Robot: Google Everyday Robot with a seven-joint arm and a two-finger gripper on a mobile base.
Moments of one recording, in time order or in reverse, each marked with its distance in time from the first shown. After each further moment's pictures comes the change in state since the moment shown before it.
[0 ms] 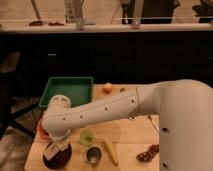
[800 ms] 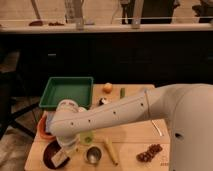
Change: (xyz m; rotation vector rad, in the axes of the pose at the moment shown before) arm 0.020 0.037 0.003 -0.066 0.018 0.049
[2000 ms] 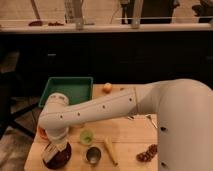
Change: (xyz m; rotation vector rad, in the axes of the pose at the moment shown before) arm -0.033 -0.040 -0.012 0.044 -0.038 -0.122
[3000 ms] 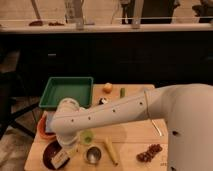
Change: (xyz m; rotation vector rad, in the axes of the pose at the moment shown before) arm 0.027 0.052 0.017 -0.090 -0.003 0.094
